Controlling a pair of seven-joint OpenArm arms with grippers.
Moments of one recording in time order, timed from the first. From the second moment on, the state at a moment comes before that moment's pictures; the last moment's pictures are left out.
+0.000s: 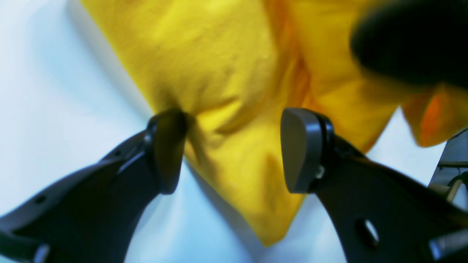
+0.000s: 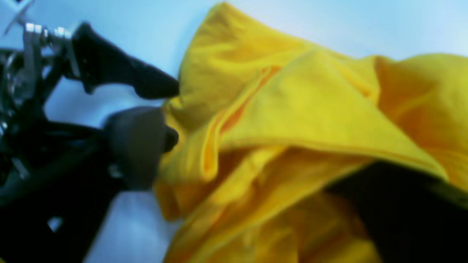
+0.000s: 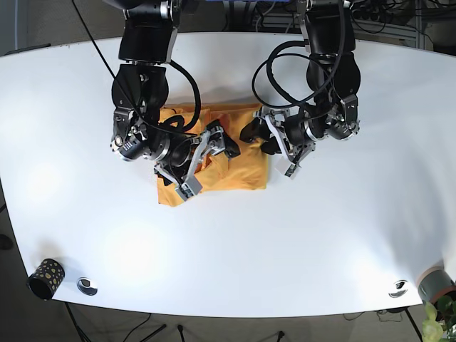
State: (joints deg) left arm -4.3 7.4 -10.0 77.3 -20.2 -40.4 54.7; right arm 8.4 -3.8 8.8 89.9 22.4 39.7 -64.7
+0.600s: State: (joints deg) left arm -4.5 7.4 -10.1 77.5 -20.4 -40.4 55.0; right arm -0.6 -1.4 8.8 110.3 22.7 39.9 -65.0
